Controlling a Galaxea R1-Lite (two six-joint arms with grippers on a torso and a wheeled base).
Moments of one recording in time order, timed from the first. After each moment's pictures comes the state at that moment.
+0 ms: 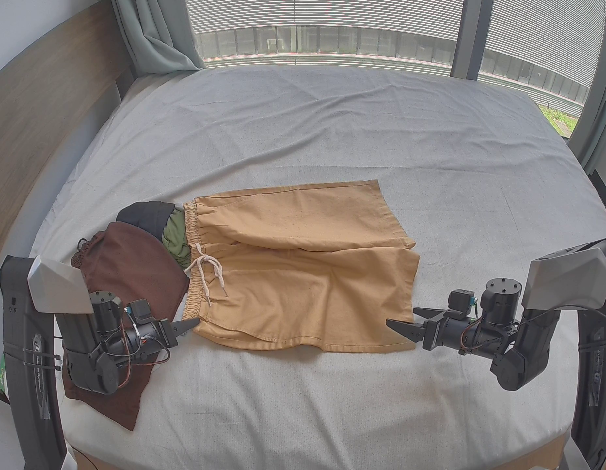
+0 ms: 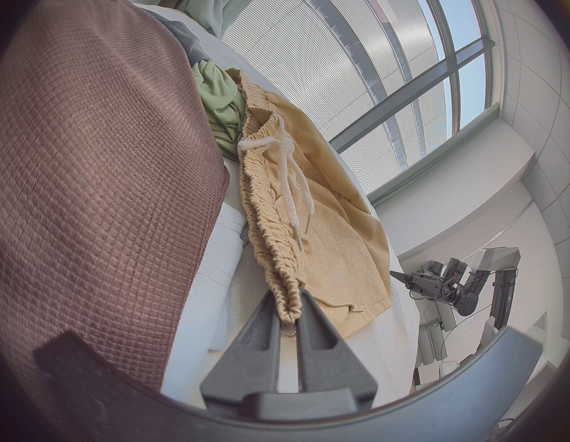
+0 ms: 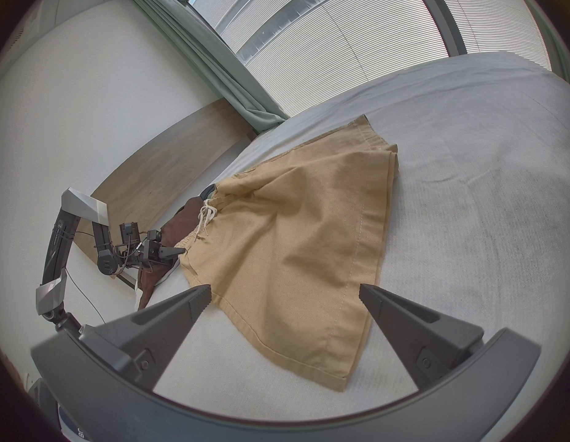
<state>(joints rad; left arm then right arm) 0.05 2.51 -0.58 -1.55 -0.76 -0.43 0.24 2.38 -0.53 -1.53 0.51 0.24</state>
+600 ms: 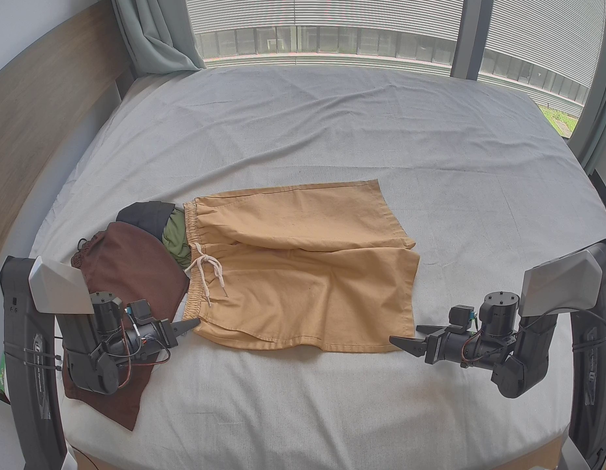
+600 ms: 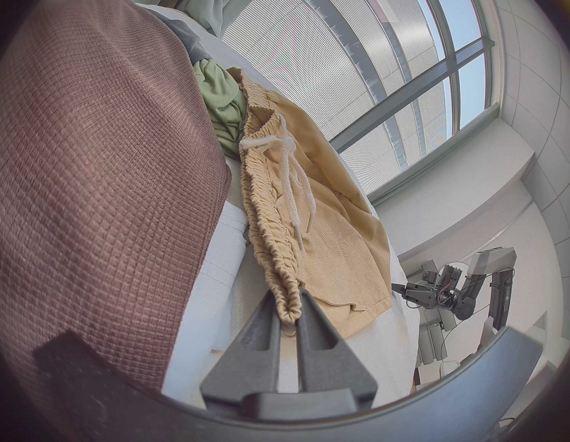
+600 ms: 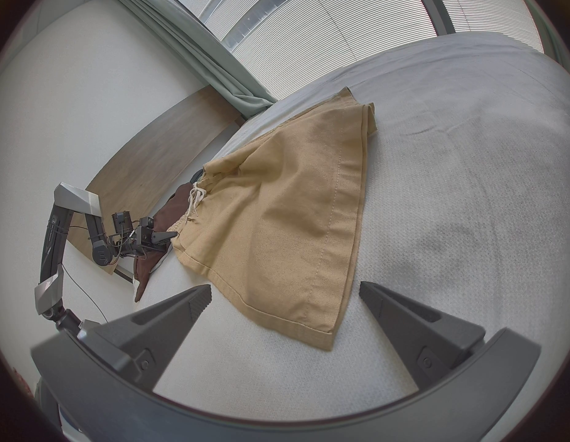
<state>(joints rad) 0.05 2.52 -0.59 -1.55 -0.76 -0.43 0.23 2.44 -0.48 -1.52 0.51 0.24</state>
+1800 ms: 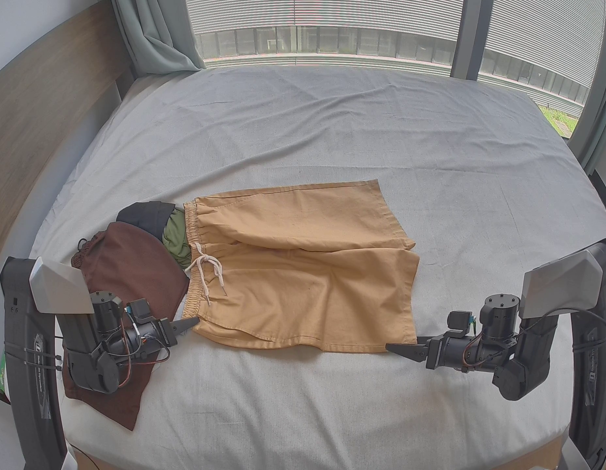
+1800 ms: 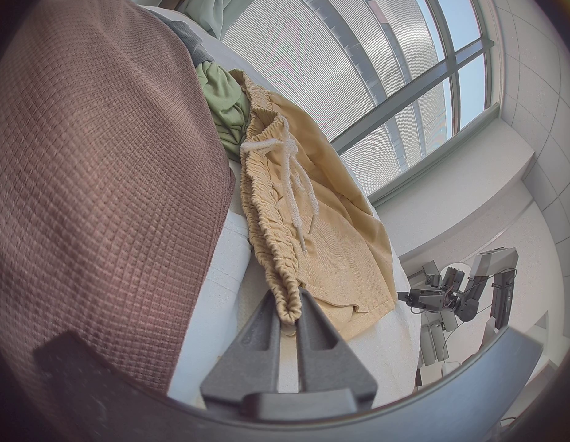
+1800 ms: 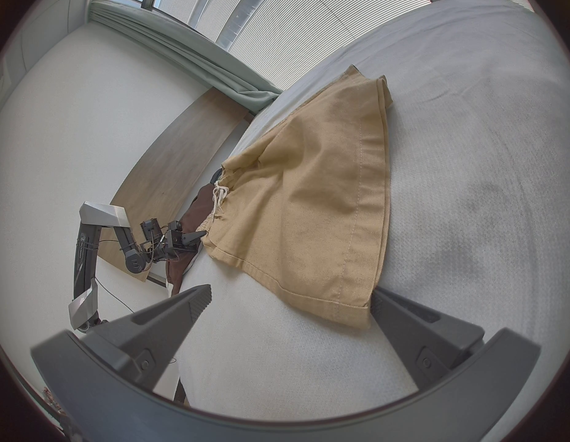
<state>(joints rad) 0.06 2.53 -0.60 -1.55 -0.76 -0.43 0.23 2.43 -0.45 -1.53 0.64 0.36</state>
